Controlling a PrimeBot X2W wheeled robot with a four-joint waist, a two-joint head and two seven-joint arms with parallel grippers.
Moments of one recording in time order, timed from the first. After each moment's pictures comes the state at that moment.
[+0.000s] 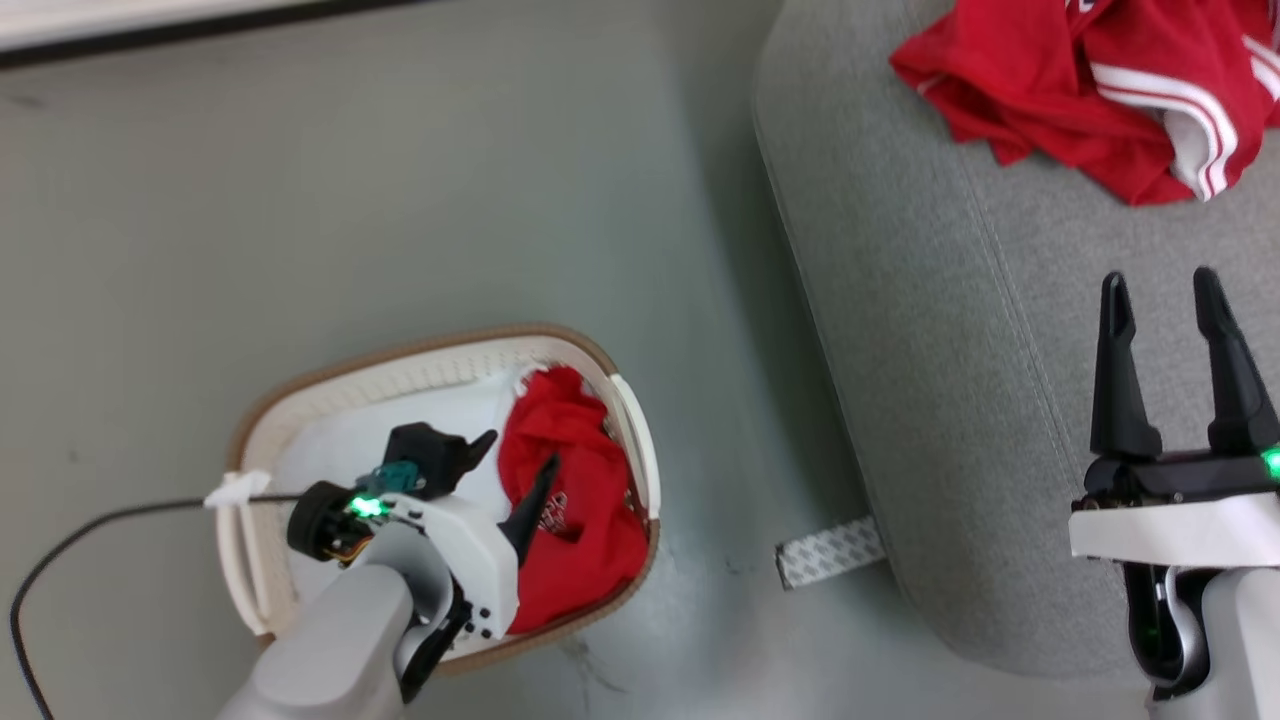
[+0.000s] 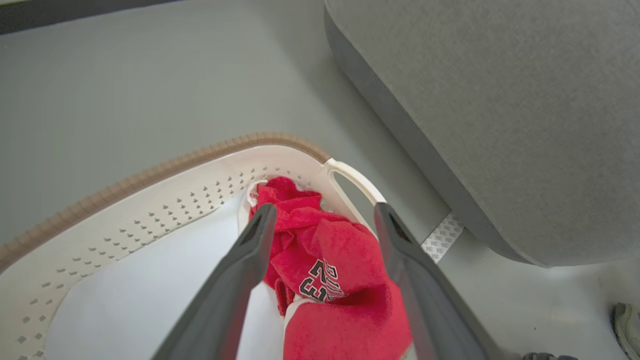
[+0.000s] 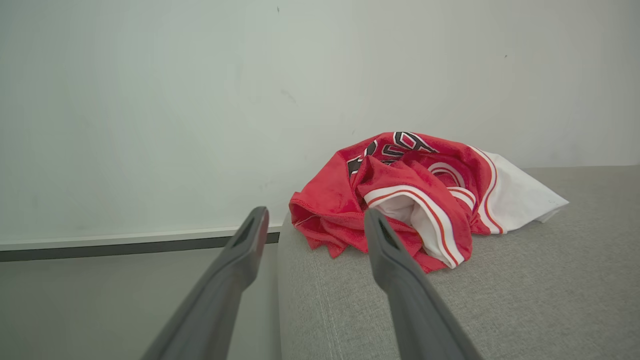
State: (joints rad) left arm -0.64 0.23 -0.67 0.78 -0.47 -0.13 -0.18; right arm -0.35 -0.06 -0.02 0.11 0.25 0.13 -0.26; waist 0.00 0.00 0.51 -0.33
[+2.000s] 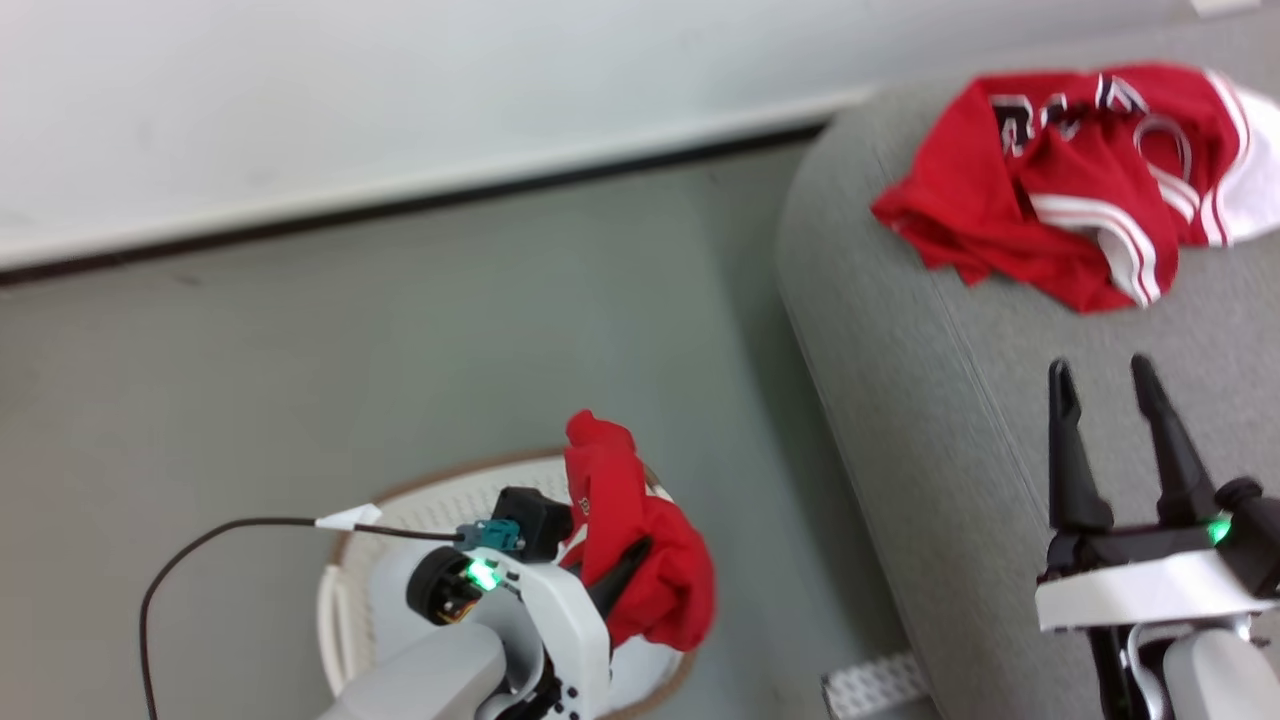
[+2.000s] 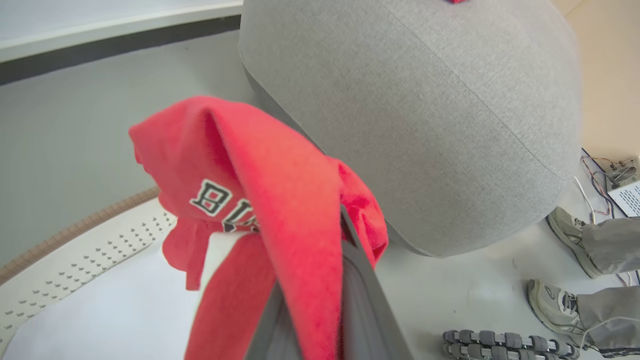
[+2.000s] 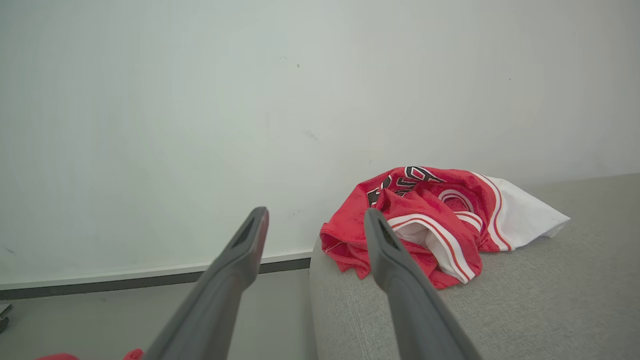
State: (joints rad) left arm -0.76 0.23 -1.28 0.79 -1.02 -0.13 -0.25; right arm -0.29 -0.07 0.03 0.19 0.29 0.13 -0.26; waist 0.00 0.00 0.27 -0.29
